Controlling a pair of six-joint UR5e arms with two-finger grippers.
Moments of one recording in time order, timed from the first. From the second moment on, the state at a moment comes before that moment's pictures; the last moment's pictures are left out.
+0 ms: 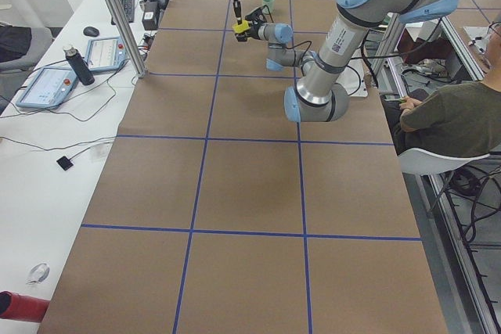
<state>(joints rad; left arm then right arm) -0.30 -2.44 -1.25 -2.86 -1.16 -0.61 0.89 -1.07 1.70 -1.29 2.50 1.04</state>
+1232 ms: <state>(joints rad) -0.48 -2.33 -1.16 -2.79 -1.17 -0.93 1.26 -1.57 1.96 -1.29 2.32 0.75</state>
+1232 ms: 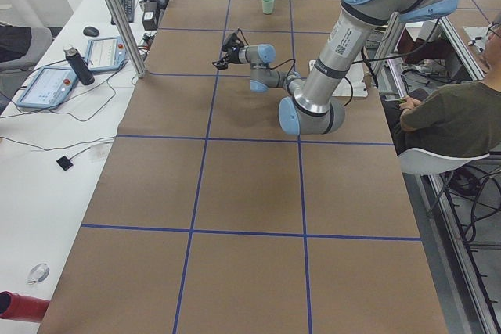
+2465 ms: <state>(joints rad) -1.10 -2.26 -1.15 -1.99 -2.19 -0.53 1.24 -1.92 2.04 -1.18 2.31 0.46</state>
